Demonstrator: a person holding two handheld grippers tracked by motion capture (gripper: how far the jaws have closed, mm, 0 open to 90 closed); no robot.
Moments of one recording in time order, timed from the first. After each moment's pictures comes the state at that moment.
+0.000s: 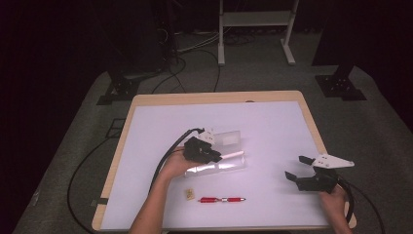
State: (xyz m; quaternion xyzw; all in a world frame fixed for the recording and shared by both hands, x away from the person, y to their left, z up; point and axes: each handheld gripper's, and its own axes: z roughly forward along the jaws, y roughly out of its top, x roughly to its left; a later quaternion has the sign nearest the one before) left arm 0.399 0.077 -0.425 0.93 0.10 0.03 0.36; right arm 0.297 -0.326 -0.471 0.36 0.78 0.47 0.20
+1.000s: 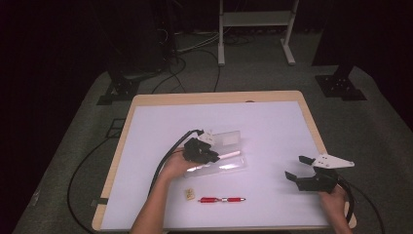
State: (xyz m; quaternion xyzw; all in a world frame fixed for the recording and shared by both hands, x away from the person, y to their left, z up) left arm 0.406 0.080 -0.440 0.93 0.12 0.04 0.34; right arm 0.297 -0.326 -0.471 0.36 0.78 0.47 0.20
